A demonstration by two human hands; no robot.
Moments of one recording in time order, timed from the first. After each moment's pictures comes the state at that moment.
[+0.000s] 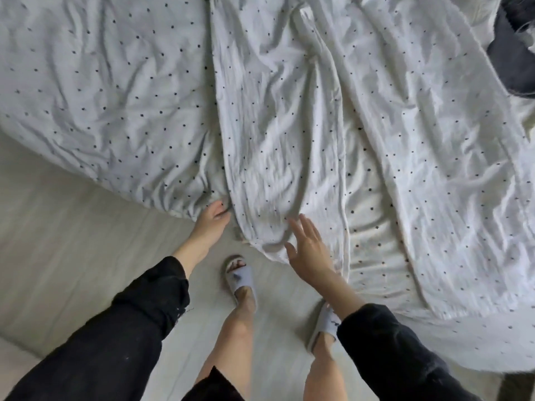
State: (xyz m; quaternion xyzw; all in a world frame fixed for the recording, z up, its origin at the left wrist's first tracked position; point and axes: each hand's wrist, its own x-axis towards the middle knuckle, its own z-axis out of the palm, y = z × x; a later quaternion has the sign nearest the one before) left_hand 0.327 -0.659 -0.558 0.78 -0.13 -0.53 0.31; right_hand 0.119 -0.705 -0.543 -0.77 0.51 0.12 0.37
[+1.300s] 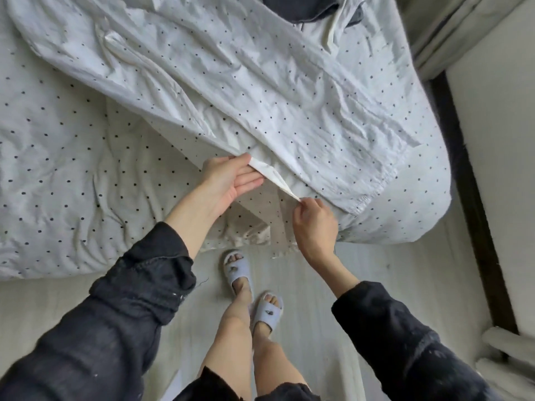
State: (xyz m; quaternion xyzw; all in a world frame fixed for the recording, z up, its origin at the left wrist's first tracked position) left_hand 0.135 -0.738 -0.413 0.61 -0.16 -0.70 0.33; right_hand -0.009 -0.650 -0.487 -0.52 0.81 -0.17 0.22
